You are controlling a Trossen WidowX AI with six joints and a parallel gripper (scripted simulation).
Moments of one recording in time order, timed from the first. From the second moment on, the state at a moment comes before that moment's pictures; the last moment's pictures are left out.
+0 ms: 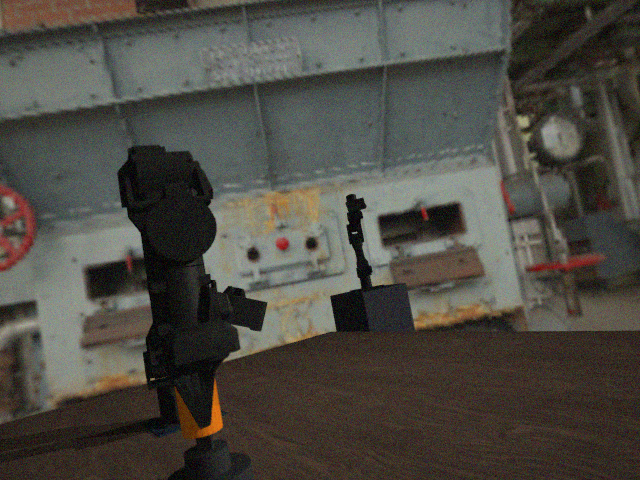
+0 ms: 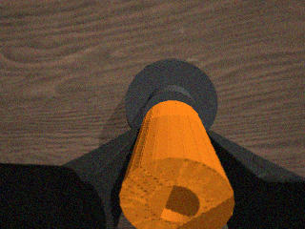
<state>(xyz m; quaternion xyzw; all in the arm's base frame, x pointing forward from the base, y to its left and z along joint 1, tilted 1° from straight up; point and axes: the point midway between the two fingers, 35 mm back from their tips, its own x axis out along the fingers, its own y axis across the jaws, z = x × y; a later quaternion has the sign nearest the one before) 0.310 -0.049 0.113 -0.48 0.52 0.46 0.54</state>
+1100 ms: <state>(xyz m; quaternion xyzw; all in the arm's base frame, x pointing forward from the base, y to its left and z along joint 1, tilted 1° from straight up) 0.310 -0.049 0.114 -0.53 0.47 0.51 0.49</state>
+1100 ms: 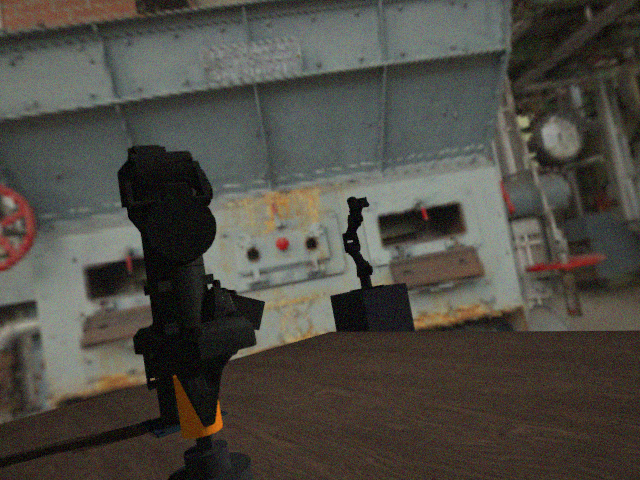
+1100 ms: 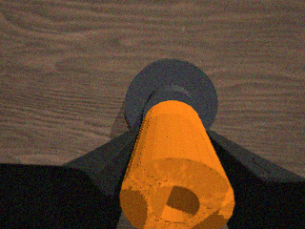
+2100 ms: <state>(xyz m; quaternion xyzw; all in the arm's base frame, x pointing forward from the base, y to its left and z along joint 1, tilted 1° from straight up) 0.310 -0.049 0.115 -0.58 0.41 0.56 0.43</state>
